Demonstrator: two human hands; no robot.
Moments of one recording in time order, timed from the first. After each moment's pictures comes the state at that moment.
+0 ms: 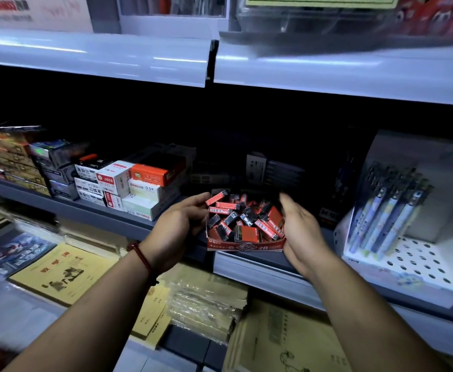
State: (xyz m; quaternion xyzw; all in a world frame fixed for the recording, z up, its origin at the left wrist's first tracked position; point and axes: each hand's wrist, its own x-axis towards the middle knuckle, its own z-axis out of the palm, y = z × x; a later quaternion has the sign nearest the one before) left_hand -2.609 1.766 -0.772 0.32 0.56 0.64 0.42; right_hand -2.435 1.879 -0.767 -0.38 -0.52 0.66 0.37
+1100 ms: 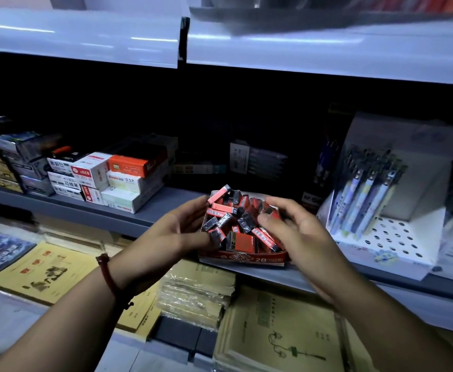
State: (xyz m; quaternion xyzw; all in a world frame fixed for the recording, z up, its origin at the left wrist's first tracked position) left_hand -2.572 1.727 -0.757 0.45 0.53 0.54 0.47; right_hand -2.373 1.839 -0.763 -0.34 -0.68 0.57 0.31
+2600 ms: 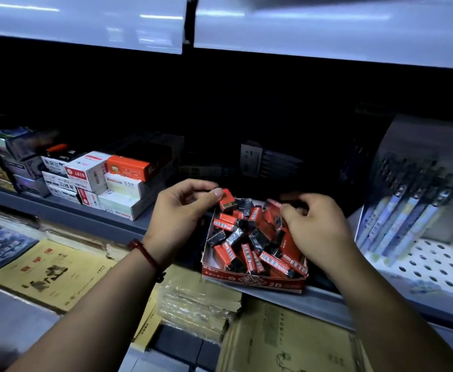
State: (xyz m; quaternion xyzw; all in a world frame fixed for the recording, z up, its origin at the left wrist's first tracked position) left_hand -2.603 1.799 -0.777 0.36 0.59 0.67 0.26; right_hand -2.407 1.895 -0.755 -0.47 -0.75 0.33 0.32
